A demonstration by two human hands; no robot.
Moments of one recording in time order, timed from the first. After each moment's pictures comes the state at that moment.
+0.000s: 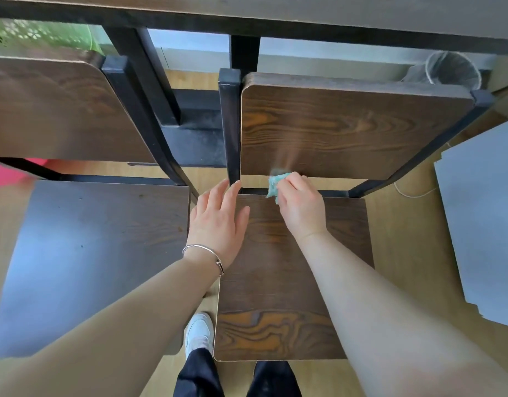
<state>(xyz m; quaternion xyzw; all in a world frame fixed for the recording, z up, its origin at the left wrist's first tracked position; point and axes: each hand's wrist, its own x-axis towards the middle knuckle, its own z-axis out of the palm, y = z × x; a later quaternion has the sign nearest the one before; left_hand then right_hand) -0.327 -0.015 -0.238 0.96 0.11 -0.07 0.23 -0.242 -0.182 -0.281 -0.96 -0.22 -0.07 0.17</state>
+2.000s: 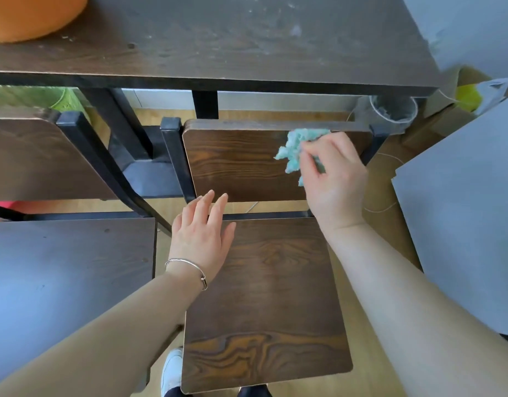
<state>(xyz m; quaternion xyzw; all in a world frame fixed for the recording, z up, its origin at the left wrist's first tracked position) -0.302 -0.060 -0.199 0.99 0.05 -0.04 0.15 -0.202 -0.259 -0.125 -0.90 -0.16 -0.29 0.29</state>
